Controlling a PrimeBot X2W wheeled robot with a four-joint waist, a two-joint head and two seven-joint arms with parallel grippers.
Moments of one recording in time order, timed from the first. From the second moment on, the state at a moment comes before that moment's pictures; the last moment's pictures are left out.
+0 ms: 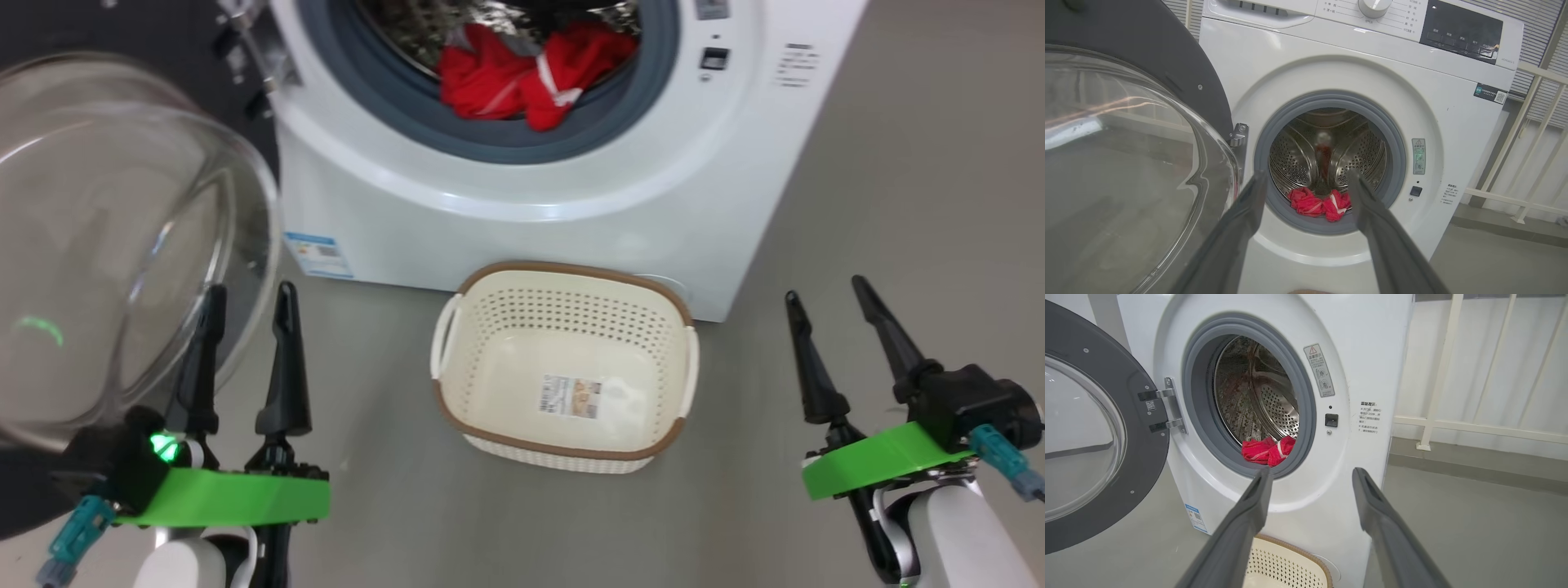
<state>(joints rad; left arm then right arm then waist) -0.25 0.03 -0.01 0.09 -0.37 -0.08 -0.26 -0.19 -0.05 -0.02 0.22 0.16 0.12 -0.26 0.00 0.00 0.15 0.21</state>
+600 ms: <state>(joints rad) -0.10 0.04 0.04 0.15 -0.32 -0.08 -0.26 -0.11 -0.05 -0.04 0.14 0.16 0.12 -0.26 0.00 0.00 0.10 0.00</state>
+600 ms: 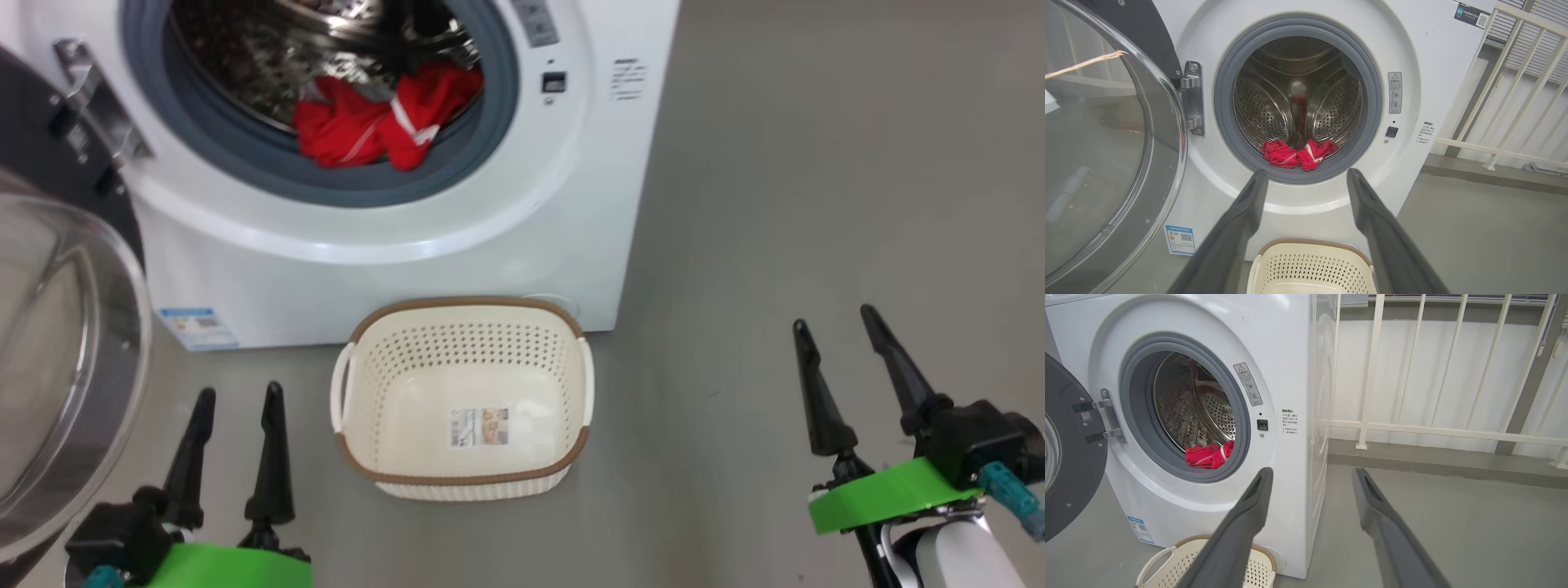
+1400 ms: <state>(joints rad) 0.03 0.06 0.08 0.13 -0.28 -0.07 -0.26 -0.02 -0.05 -0.03 0.10 0.13 0.12 -0.26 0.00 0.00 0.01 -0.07</state>
